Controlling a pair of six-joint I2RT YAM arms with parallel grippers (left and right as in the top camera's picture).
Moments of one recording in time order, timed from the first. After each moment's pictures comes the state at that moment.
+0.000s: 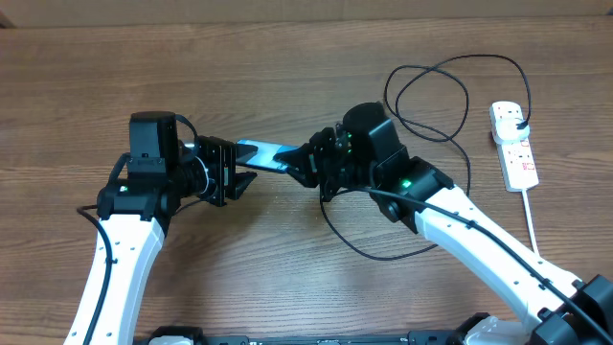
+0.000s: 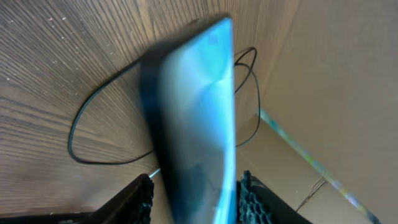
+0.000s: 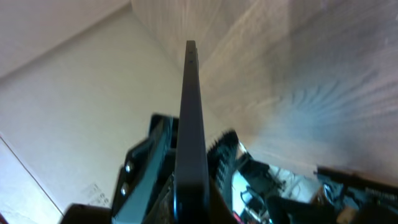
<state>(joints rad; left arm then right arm) -0.05 1.26 0.98 -0.62 0.67 -1.53 0.63 1.49 1.08 -0.14 -0.59 1.80</state>
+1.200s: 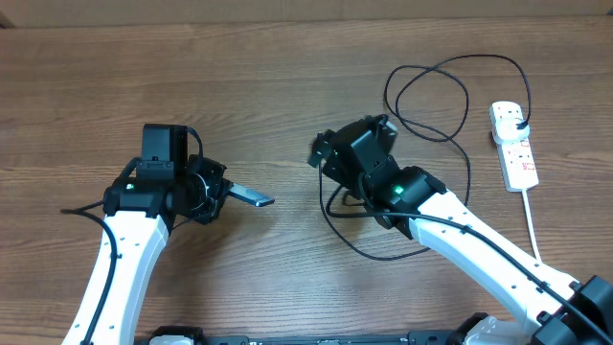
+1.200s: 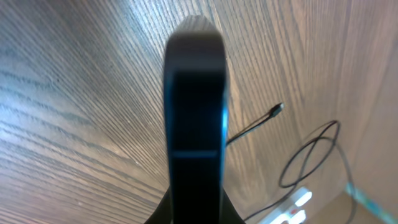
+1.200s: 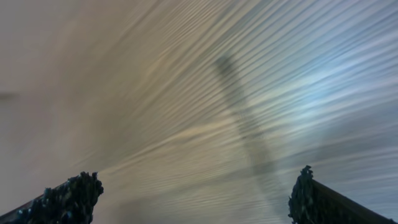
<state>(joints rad) -0.07 1.28 0.97 -0.82 0.30 -1.28 0.67 1.49 1.08 -0.50 0.21 1.11</state>
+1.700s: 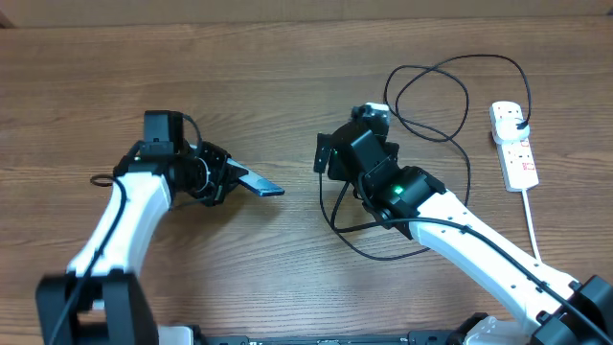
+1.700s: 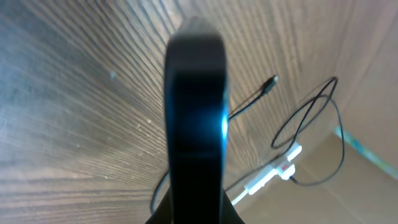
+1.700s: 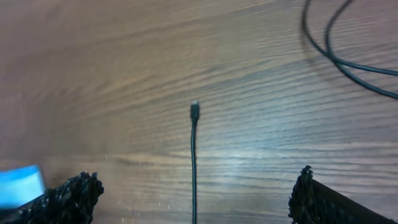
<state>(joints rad) 0.05 1.58 0.97 -0.62 0.64 -1.09 0.67 1.49 1.08 -0.44 0.30 0.66</state>
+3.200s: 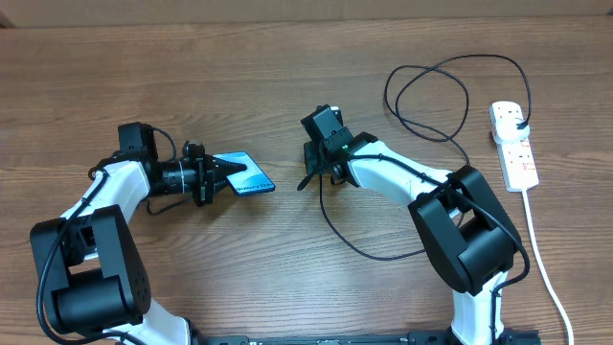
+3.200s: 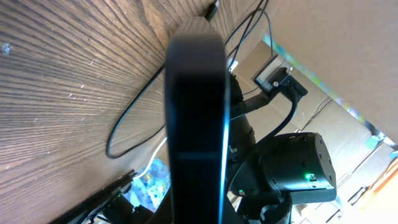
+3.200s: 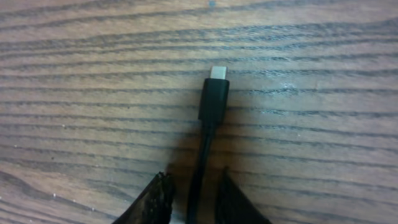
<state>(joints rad) 0.22 1.79 0.97 -0.60 1.20 -0.81 0.60 2.07 1.31 -0.35 0.10 0.46</state>
